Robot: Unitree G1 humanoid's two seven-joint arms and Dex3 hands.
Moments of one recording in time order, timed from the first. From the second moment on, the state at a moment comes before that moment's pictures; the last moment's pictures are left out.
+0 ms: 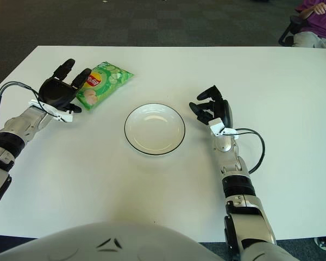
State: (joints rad) left arm -0.67 0.66 -0.55 0.88 1.08 -0.27 0.58; right arm -0.25 -0.29 -0.06 0.47 -0.30 -0.41 -0.26
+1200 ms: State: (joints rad) left arm -0.83 0.49 -0.64 1.31 1.03 -0.24 0.87; right arm -0.26 -0.29 -0.06 0.46 -0.30 -0.41 -0.26
